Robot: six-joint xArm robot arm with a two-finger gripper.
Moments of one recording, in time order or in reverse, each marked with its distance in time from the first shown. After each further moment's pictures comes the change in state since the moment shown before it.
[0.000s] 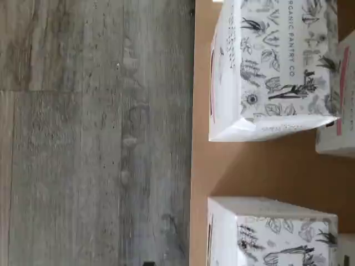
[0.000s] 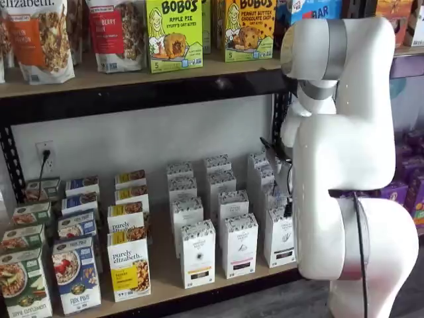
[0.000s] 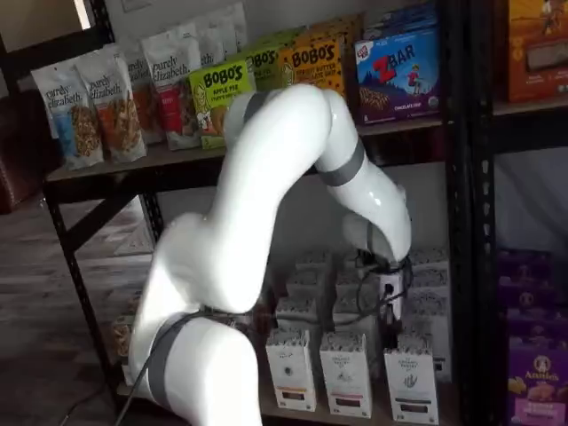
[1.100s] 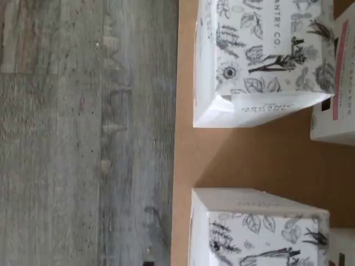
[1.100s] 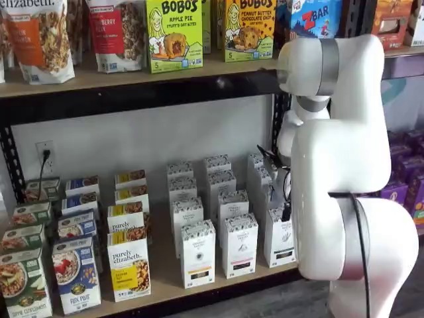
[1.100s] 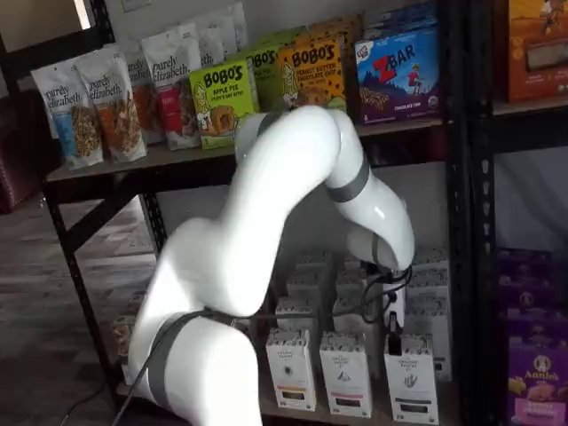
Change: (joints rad) arm 0.009 0.139 -0.140 -0.054 -0.010 0.054
